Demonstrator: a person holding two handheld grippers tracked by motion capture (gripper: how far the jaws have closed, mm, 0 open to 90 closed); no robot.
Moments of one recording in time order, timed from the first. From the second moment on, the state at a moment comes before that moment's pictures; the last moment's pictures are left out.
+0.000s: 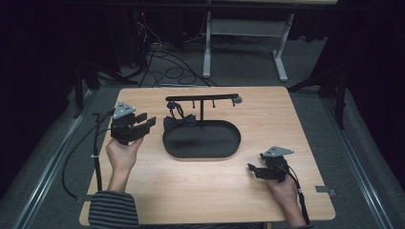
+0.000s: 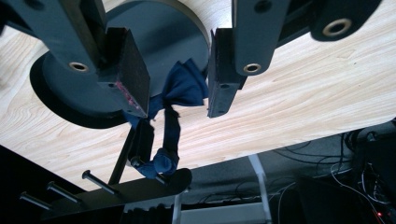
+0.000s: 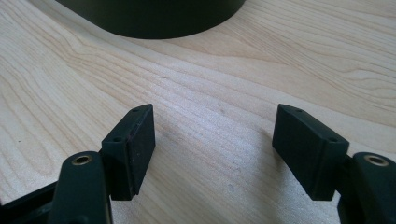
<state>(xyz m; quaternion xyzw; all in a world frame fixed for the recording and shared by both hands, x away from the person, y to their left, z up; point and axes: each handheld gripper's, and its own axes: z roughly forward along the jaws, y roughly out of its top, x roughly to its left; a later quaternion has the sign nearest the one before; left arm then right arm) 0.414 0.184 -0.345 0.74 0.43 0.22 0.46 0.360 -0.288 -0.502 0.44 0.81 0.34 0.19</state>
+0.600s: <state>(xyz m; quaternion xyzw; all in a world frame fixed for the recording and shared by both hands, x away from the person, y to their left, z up) 0.386 0.199 -0.341 0.74 0.42 0.22 0.47 0.360 -0.288 -0.502 0.44 0.81 0.34 0.19</state>
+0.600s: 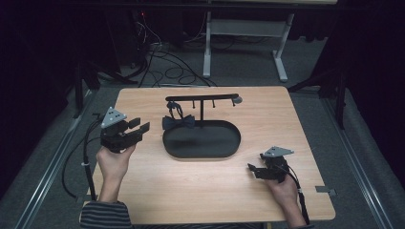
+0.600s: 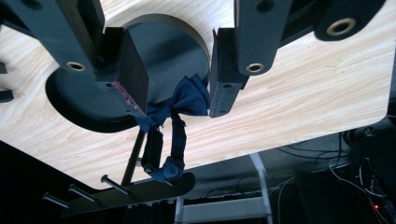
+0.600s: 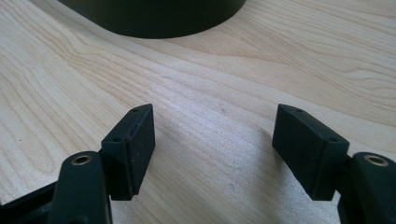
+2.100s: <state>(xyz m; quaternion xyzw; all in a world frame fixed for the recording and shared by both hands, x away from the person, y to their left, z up) 0.347 0.206 -0.387 0.74 0.44 0.17 0.48 0.360 -0.288 -0.502 0.44 0.81 0.34 0.19</state>
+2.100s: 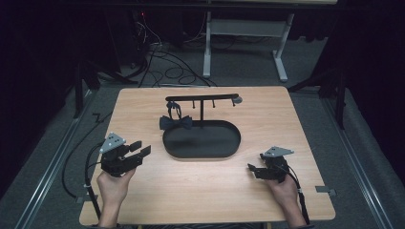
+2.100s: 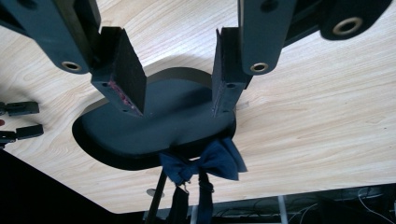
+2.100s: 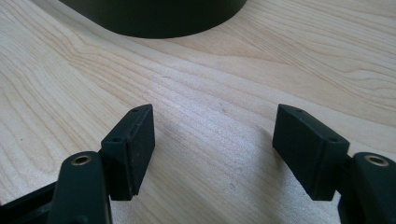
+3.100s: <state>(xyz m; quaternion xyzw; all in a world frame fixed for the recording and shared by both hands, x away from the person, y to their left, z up) 0.320 0.194 -0.421 0.76 0.44 0.15 0.46 0.359 -0.288 -0.502 0.43 0.81 0.34 0.19</state>
